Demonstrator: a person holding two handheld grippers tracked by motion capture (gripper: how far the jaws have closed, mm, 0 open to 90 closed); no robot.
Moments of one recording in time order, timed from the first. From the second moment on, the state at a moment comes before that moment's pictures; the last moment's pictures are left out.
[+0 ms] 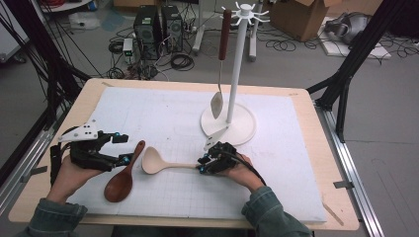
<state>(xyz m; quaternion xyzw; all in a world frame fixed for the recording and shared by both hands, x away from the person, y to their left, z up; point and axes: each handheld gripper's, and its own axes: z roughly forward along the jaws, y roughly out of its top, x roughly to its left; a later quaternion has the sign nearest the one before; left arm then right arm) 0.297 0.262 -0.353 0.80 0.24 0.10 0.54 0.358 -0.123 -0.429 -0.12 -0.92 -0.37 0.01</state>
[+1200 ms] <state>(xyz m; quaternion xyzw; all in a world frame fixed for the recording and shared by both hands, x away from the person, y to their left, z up) 0.302 0.243 -0.359 0.81 0.22 0.09 0.53 0.339 -0.183 -0.430 -0.12 -0.92 -0.36 -0.02</state>
